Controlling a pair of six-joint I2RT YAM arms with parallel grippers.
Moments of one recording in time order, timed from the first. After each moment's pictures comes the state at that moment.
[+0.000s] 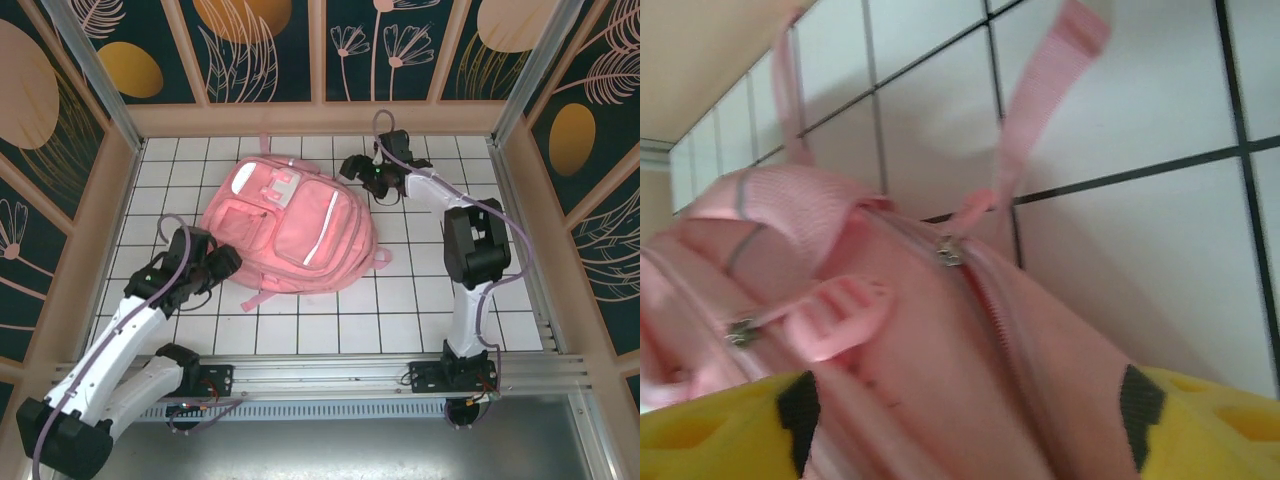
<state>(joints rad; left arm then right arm) -0.38 0.84 0.70 -0.79 -0.03 -0.95 0.31 2.02 1.53 -0.33 -0.37 0.71</state>
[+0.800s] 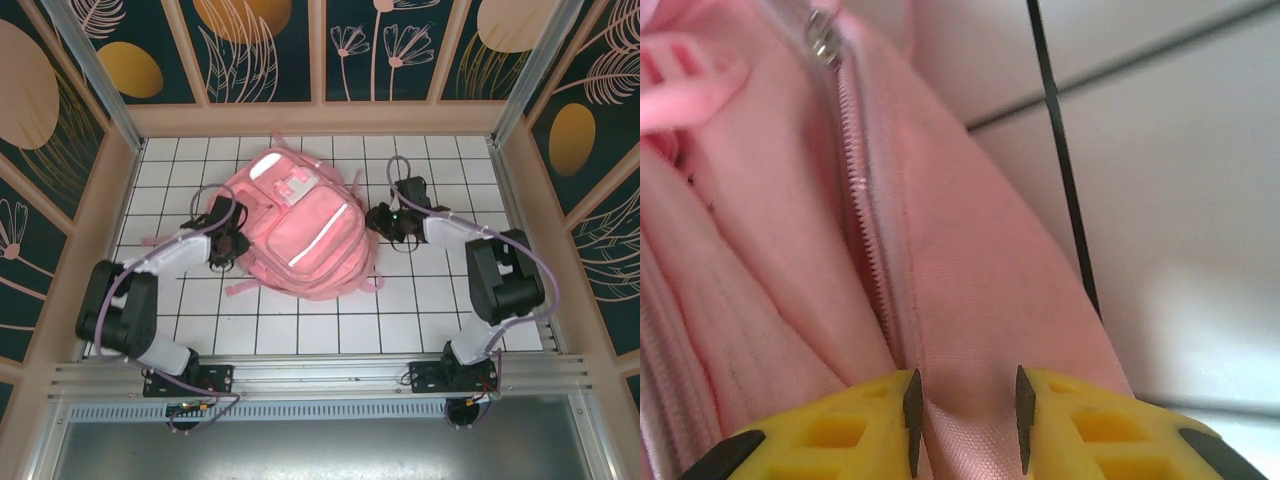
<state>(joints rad) -0.32 1.58 0.93 -0.51 -0.13 -0.94 0.33 1.66 0.92 -0.18 -0.37 0.73</state>
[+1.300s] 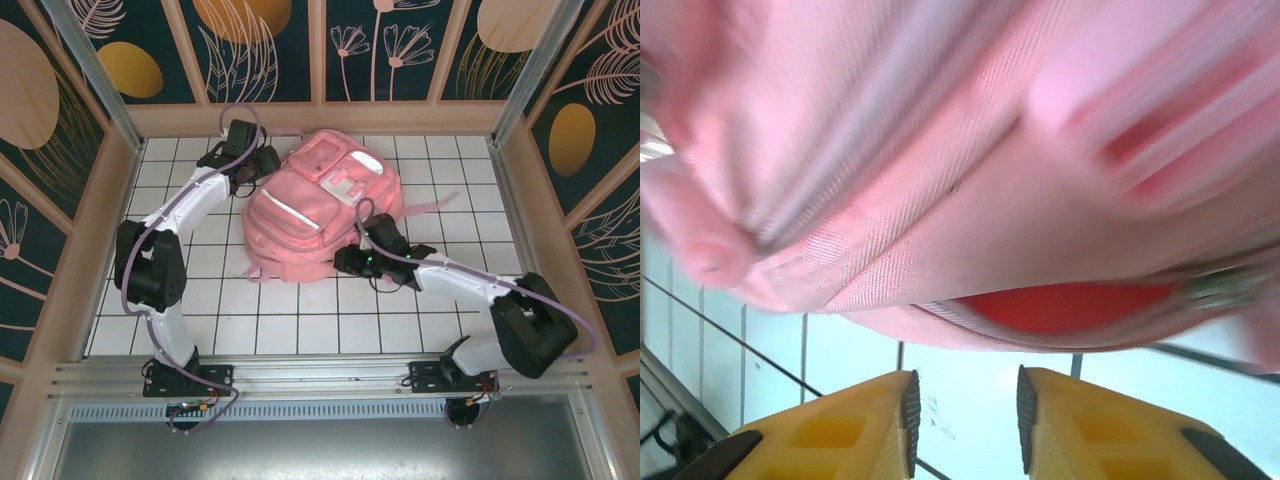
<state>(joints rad) -0.35 1.84 1.58 -0.49 -0.10 -0.66 0.67 1.34 0.72 -0.16 -0.26 0.77</state>
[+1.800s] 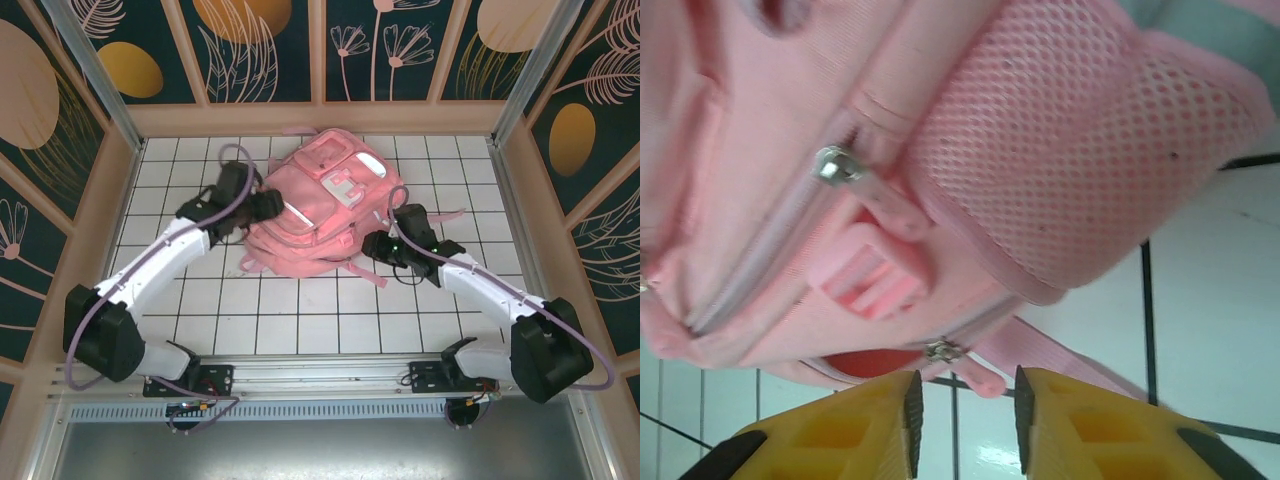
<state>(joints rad) -0.55 1.40 1.14 -0.53 -0.03 -0.64 0.50 1.24 0.72 -0.29 -0.19 0.71</state>
